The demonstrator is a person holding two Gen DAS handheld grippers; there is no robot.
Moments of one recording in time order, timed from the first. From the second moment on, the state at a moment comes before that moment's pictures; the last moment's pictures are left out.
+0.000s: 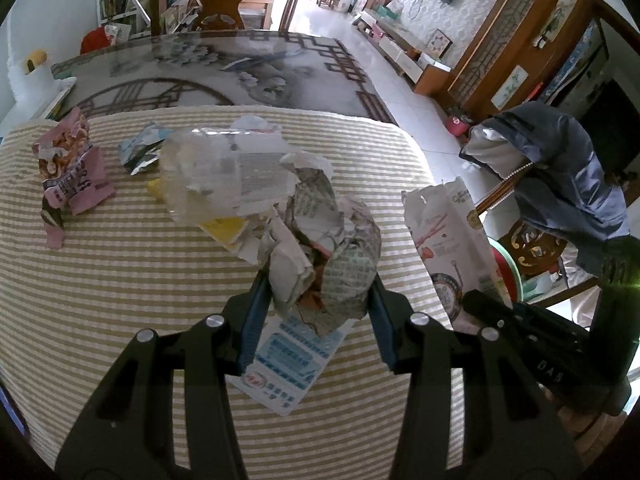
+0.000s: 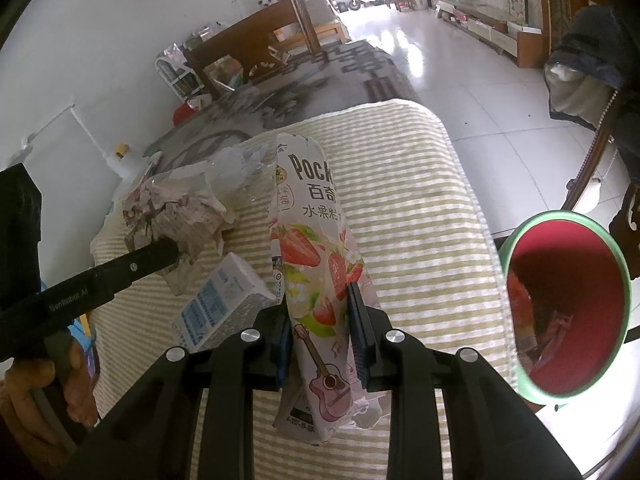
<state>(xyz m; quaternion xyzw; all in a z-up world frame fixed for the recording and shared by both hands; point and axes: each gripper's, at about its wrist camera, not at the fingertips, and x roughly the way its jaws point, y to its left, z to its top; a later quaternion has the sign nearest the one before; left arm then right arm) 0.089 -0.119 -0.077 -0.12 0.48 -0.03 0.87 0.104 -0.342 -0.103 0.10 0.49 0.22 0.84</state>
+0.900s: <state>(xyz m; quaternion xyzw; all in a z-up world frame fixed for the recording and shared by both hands) 0.135 -0.277 -0.081 -0.06 0.50 -0.13 0.85 0.105 -0.505 -0.115 0.18 0.48 0.10 0.85</state>
